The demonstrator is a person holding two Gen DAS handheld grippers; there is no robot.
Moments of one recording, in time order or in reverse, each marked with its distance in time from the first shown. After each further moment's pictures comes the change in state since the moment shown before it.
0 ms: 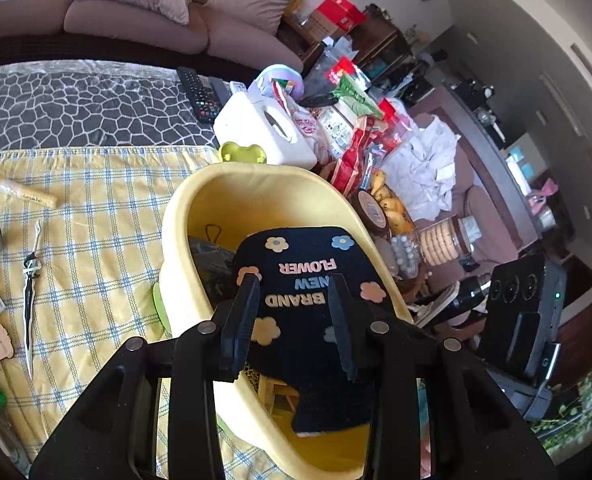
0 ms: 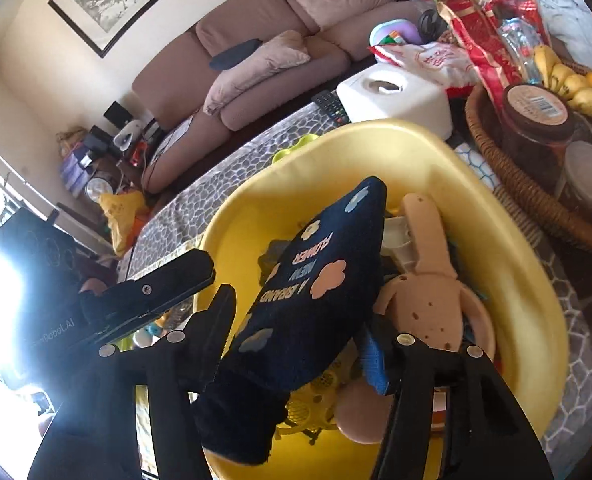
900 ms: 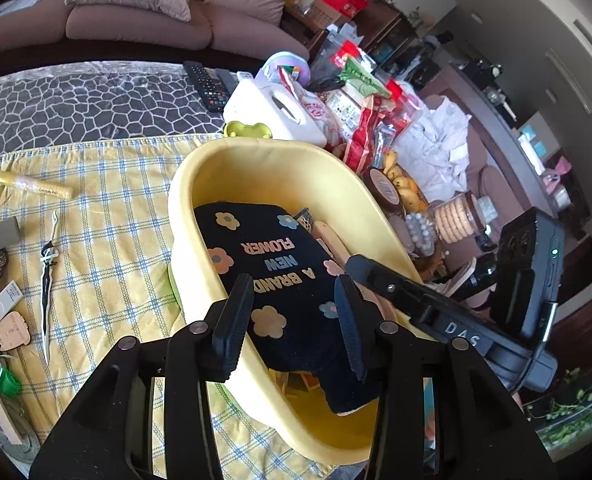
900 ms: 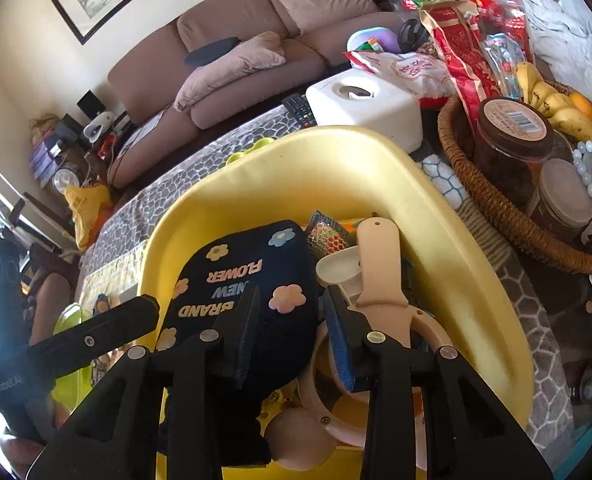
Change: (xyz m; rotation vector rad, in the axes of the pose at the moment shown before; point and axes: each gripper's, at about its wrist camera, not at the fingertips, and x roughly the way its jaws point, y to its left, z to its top) left arm -0.010 -0.007 -0.019 0.053 0.036 0.074; right arm 0.009 -0.006 0.003 -0.058 -0.008 -0.124
